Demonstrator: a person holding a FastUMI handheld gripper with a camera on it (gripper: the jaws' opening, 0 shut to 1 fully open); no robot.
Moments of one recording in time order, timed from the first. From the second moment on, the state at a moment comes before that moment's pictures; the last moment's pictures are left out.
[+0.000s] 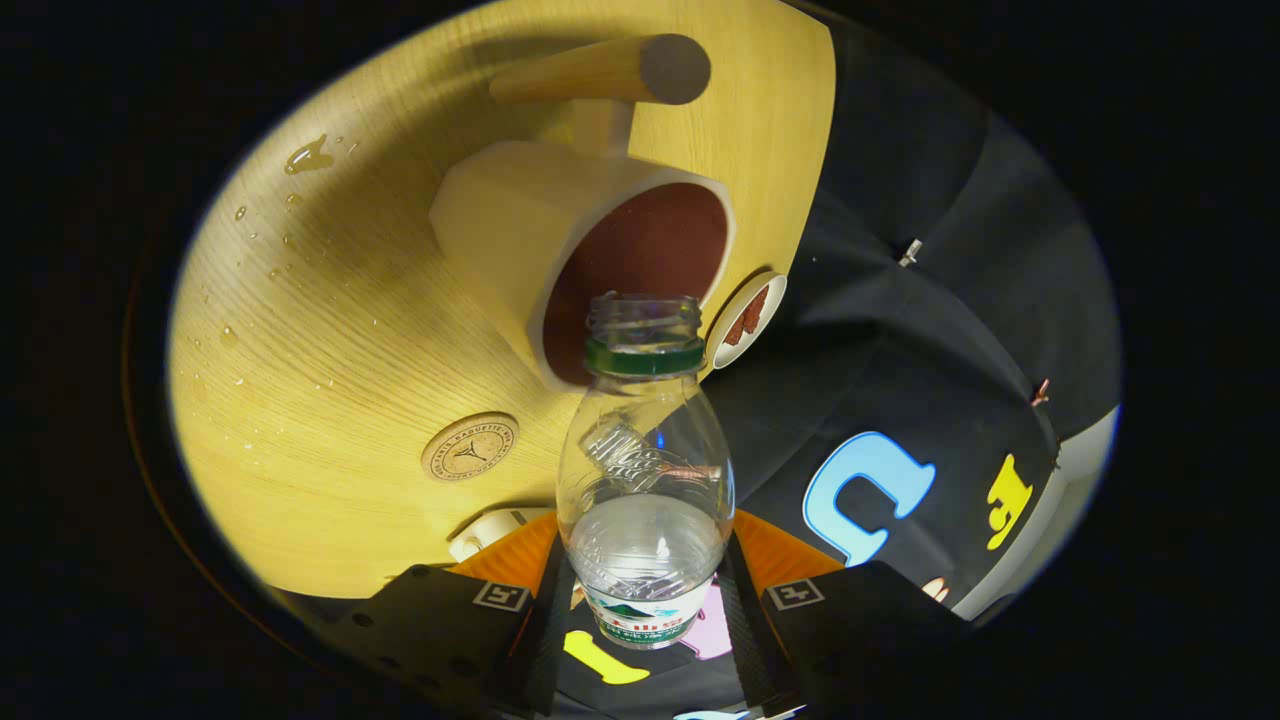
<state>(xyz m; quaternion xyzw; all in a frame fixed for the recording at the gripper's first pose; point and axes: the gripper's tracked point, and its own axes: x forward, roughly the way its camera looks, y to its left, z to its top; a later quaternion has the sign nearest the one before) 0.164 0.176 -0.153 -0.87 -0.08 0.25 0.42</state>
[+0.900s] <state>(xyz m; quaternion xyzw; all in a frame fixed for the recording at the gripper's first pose) 0.171 0.147 -0.078 -0.45 0.09 0.24 0.86</state>
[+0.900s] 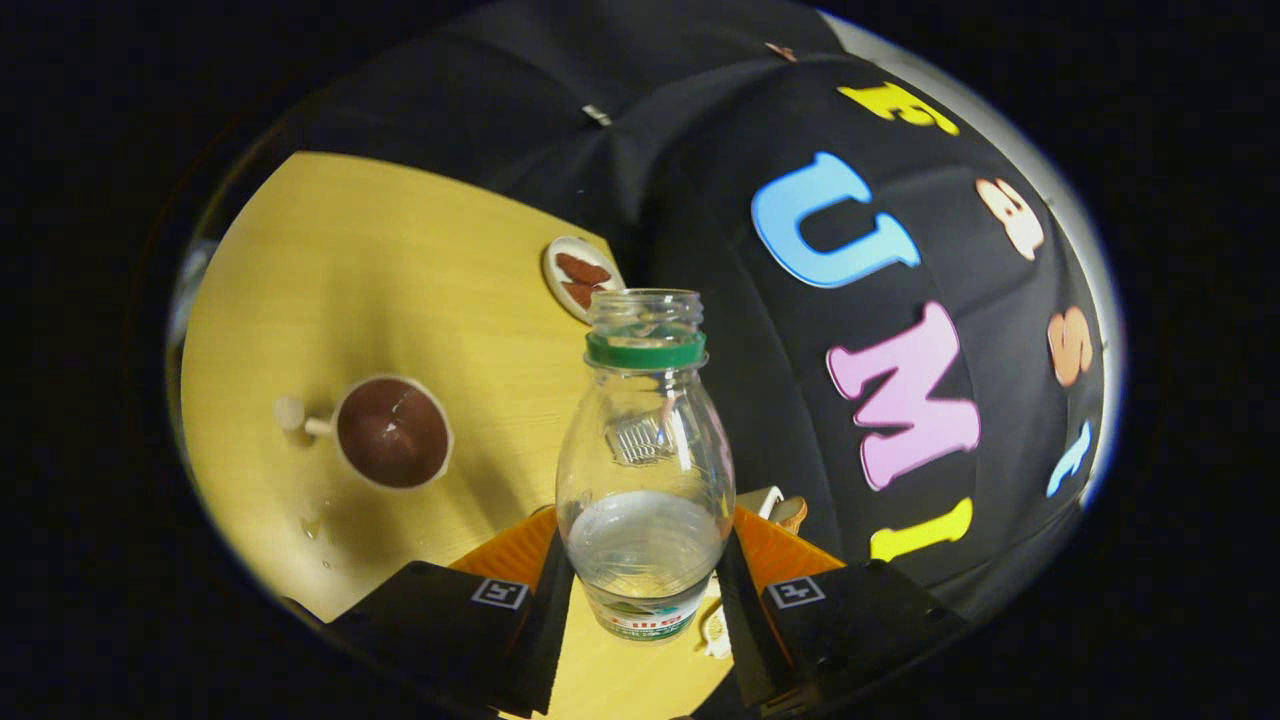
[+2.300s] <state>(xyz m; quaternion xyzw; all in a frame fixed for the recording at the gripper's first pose) 0.271 0.133 -0.155 -0.01 0.13 0.24 0.96</state>
